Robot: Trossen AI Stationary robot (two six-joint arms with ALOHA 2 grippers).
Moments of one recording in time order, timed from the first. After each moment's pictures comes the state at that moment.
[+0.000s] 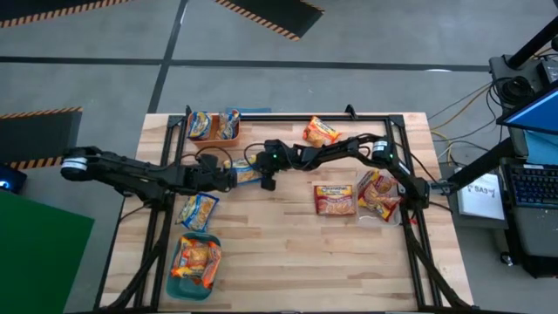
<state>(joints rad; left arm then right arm) 0.02 1.14 0.46 -0.36 -0.65 -1.21 -0.26 2.29 1.47 0.22 -0.12 -0.20</state>
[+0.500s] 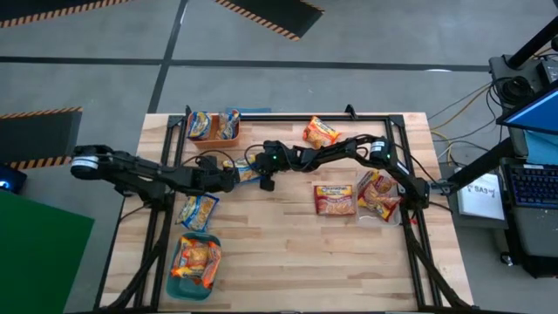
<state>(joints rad) 0.04 1.27 0.46 -0.31 -0.67 -1.46 -0.26 2.33 1.46 0.26 -0.11 -0.23</state>
